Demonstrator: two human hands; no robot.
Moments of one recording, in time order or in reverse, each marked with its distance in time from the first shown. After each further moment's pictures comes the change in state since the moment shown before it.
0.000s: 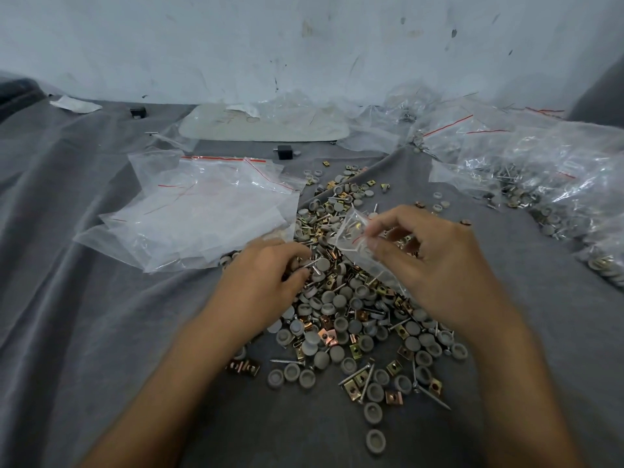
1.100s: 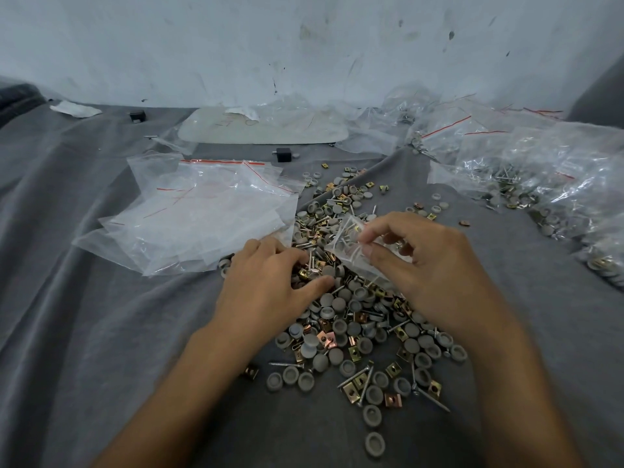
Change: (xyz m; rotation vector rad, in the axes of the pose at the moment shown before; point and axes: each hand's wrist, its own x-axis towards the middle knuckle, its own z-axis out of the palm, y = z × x) left_hand -0.002 0.009 0.012 0.146 0.024 -0.102; right_hand 0.000 -0.002 0.002 -0.064 -0.012 -0.024
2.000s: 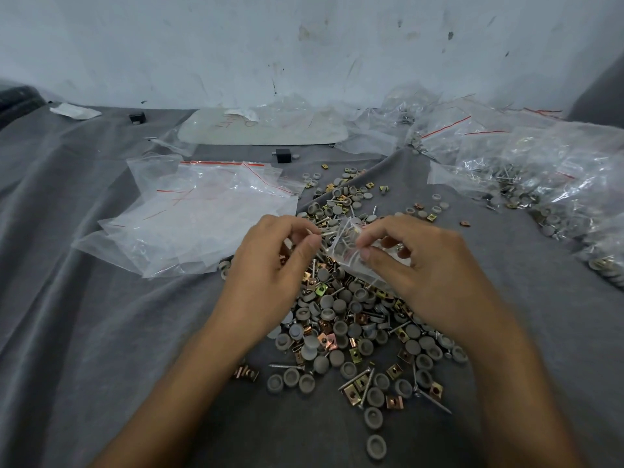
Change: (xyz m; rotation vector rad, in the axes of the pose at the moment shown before) left_hand -0.001 0.005 -0.010 -0.638 0.282 0.169; right_hand 0.001 0.003 0.002 -0.006 -0.029 -0.018
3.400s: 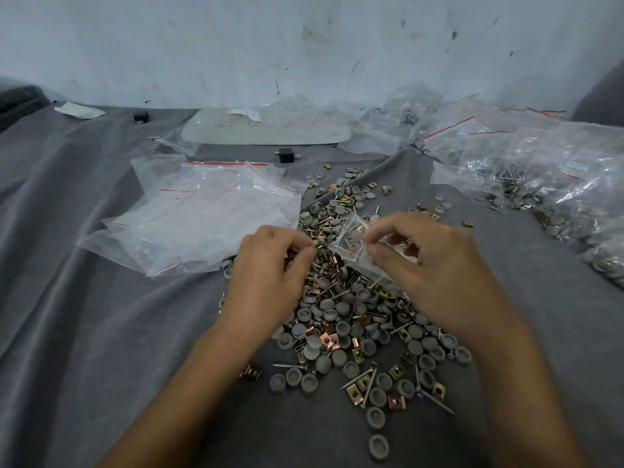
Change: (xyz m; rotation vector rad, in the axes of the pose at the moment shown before) left_hand 0.001 -0.005 0.005 0.272 -0.038 -0.137; right_hand -0.002 0.000 -0.001 0.041 0.031 0.010
